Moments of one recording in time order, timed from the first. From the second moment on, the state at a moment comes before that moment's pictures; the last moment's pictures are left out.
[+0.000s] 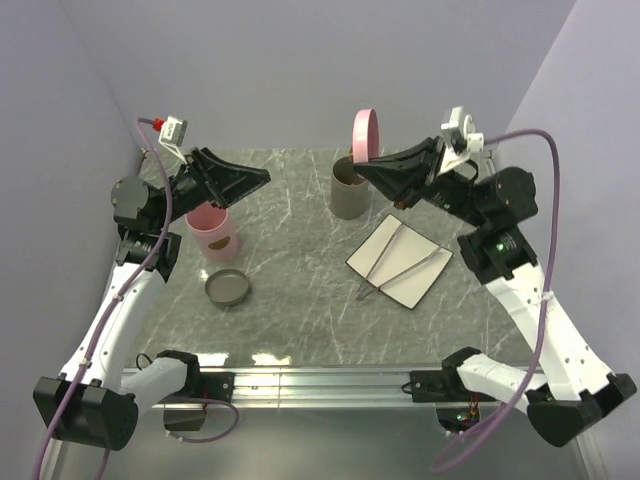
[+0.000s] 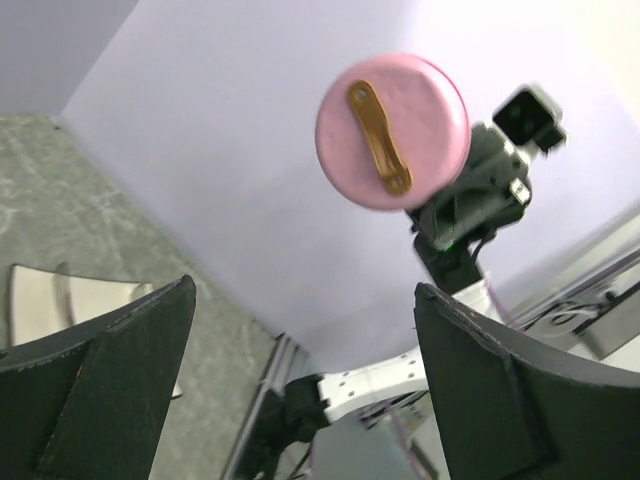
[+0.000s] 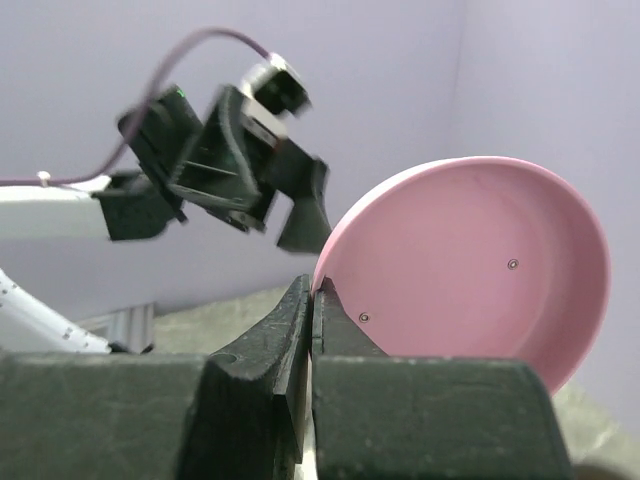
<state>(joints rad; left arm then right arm) -0.17 1.04 1.02 0.45 0.88 -1.13 0.43 1.06 1.28 0.21 -0.73 0.32</state>
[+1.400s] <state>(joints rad) -0.45 1.19 1.19 0.54 0.68 -1.52 0.88 1.11 1.12 0.53 -0.30 -0.01</state>
